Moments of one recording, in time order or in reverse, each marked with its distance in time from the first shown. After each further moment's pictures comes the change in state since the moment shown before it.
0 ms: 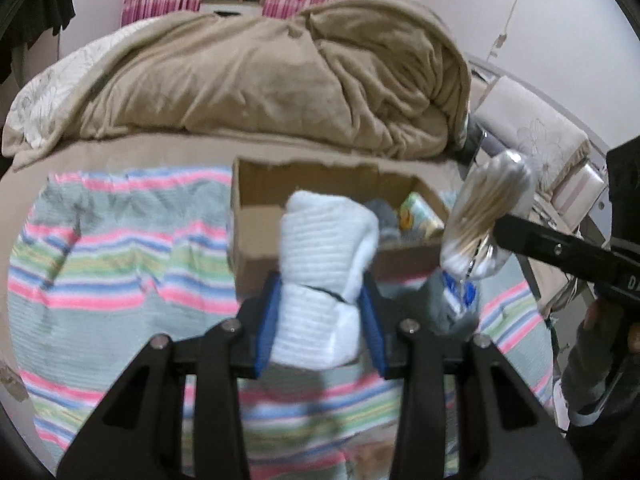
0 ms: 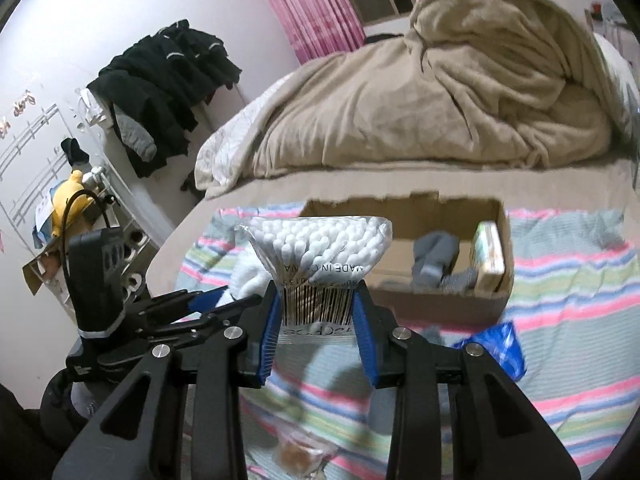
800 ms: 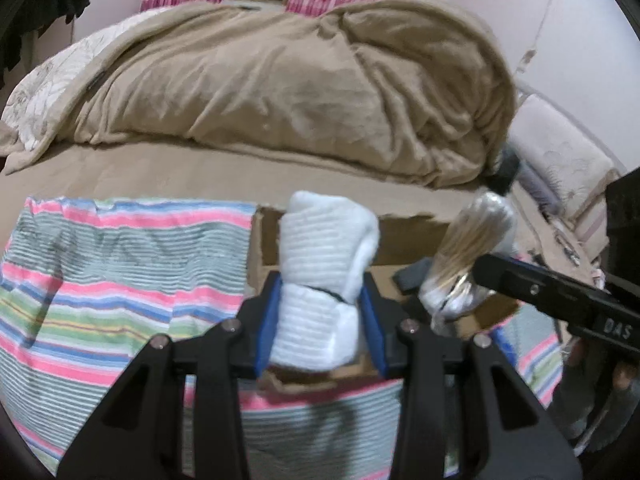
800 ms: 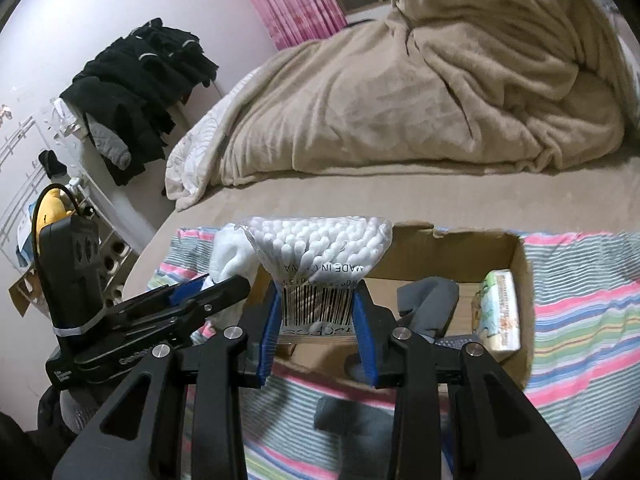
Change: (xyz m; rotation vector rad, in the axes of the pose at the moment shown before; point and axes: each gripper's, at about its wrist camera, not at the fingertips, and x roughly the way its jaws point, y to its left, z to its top) left arm 0.081 0.032 0.053 -0.075 0.019 0.051; right arm 0.094 -0.046 0.035 0.061 0.076 -0.019
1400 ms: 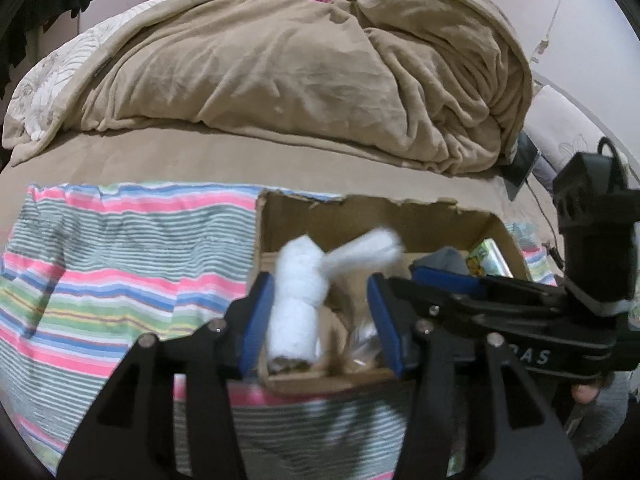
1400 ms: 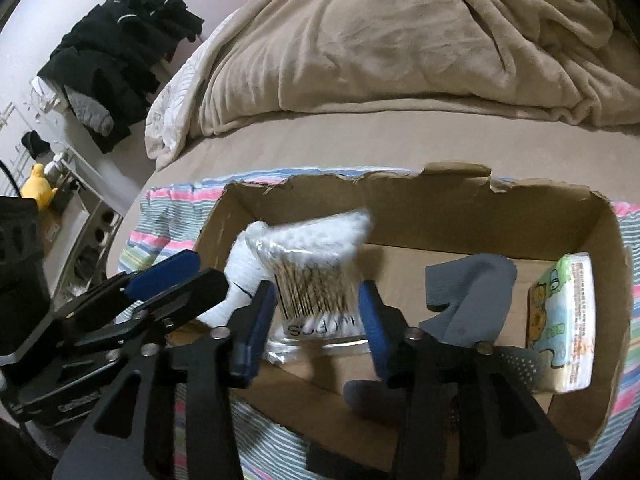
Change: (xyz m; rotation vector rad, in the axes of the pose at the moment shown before) left arm 0.004 0.000 -0.009 0.000 0.023 0.045; right arm 0.068 0.000 -0.009 0.013 0.160 -0.024
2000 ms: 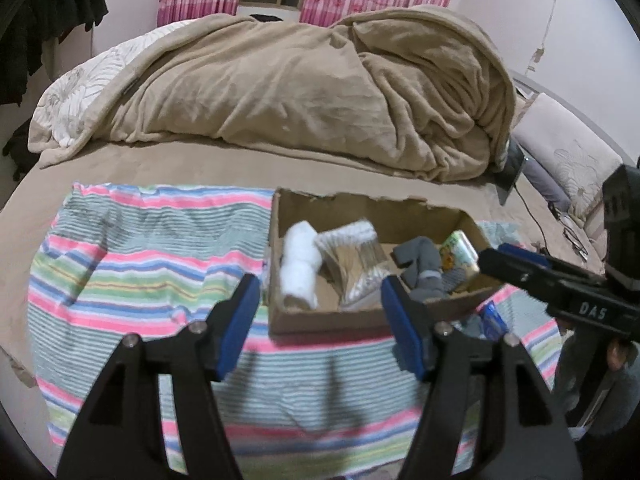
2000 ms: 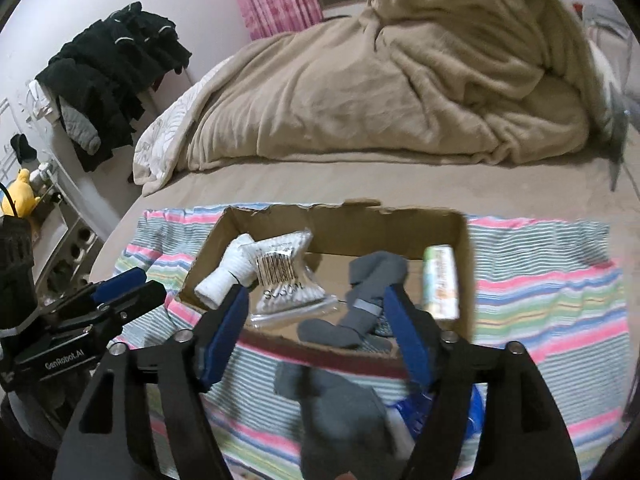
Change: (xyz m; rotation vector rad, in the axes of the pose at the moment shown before) left arm -0.070 -0.014 -0.026 0.010 -0.061 0.029; right arm -0.107 0.000 -0.032 -0.037 -0.168 -0.148
